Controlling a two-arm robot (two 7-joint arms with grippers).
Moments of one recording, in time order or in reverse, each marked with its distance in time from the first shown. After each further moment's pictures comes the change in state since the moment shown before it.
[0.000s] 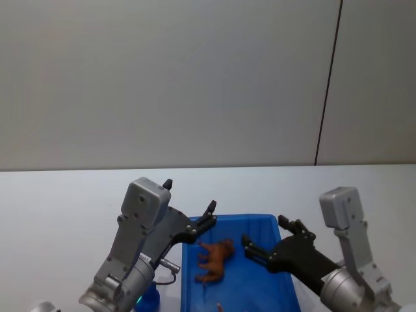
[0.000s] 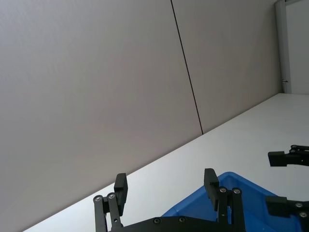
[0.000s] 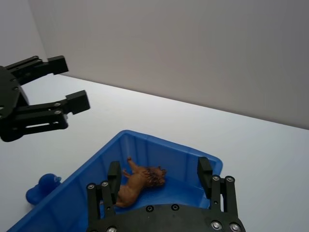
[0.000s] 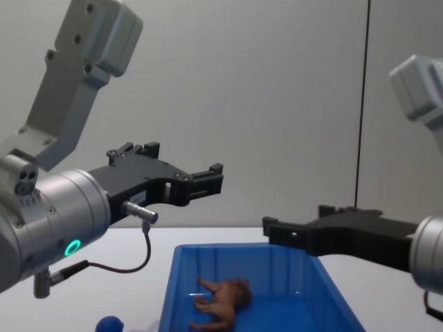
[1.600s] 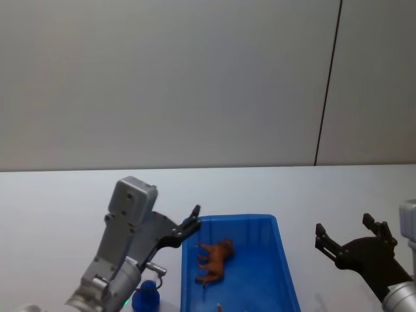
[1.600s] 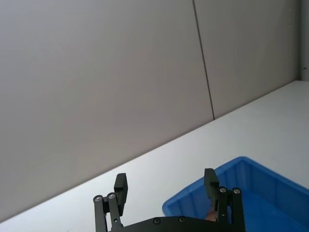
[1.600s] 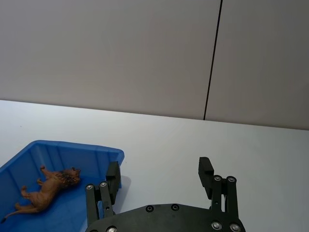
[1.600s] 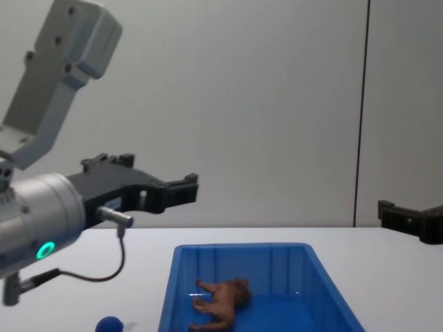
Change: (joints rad) left arm 0.027 0.029 -0.020 -0.046 -0.033 0.084 0.044; right arm -0.167 0.095 0.071 -0.181 0.036 -0.043 -0.316
